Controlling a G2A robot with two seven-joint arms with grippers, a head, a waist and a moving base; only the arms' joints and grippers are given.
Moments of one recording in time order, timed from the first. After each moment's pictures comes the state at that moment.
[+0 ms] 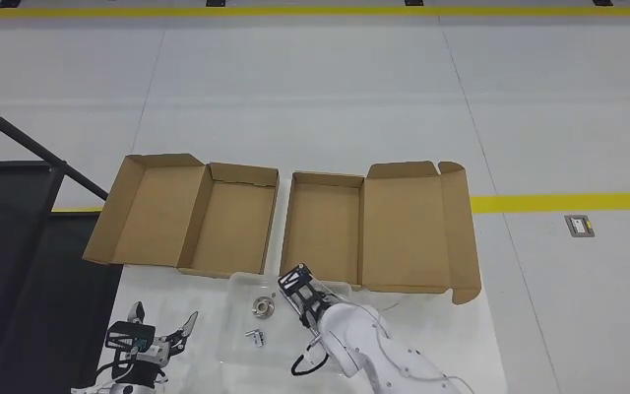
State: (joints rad) left arm 1.80 -1.15 -1.68 -1.80 1.41 -0.01 0.22; right arm -0.86 -1.42 0.71 -1.56 -1.25 0.17 0.97
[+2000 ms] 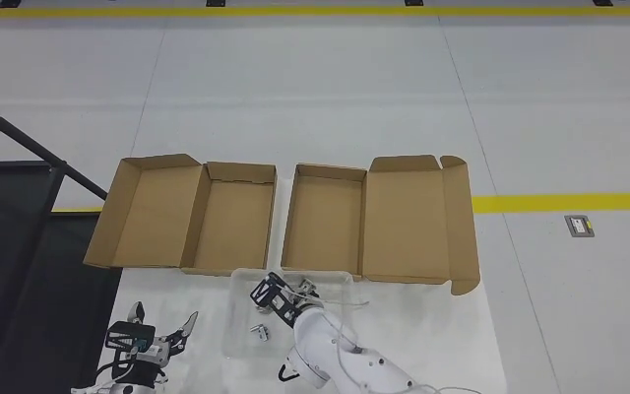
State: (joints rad) left arm 1.80 -1.15 -1.68 -1.80 1.41 -0.01 0.22; right arm -0.81 -1.55 0.61 -1.42 -1.54 0.13 1.05
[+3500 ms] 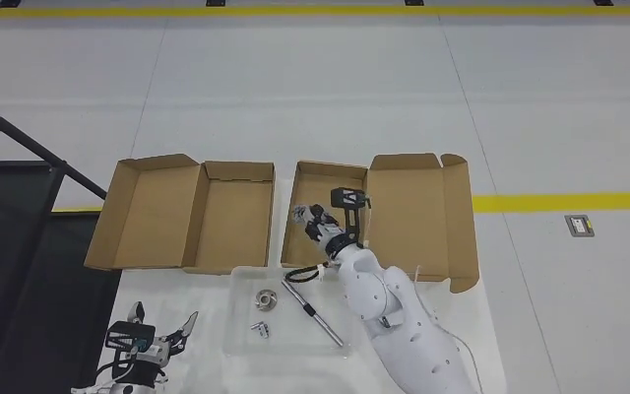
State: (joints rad) left arm 1.80 -1.15 -1.68 -1.80 1.41 -0.01 0.22; right arm -0.78 -1.58 1.03 -1.29 -0.75 0.20 0.25
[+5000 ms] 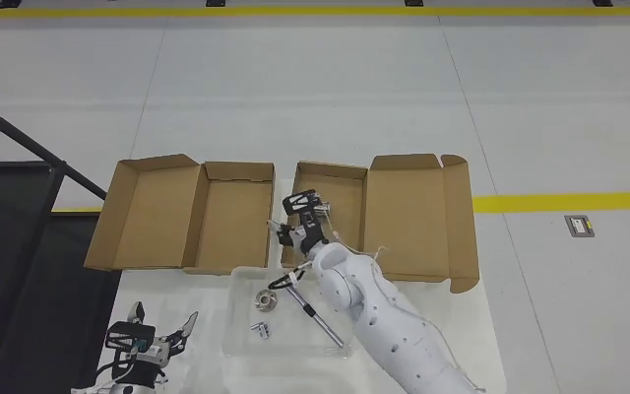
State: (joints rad) left arm 1.80 -1.15 -1.68 -1.80 1.41 -0.01 0.22; right arm -0.74 -1.62 0.93 -1.23 -1.13 0.05 0.41
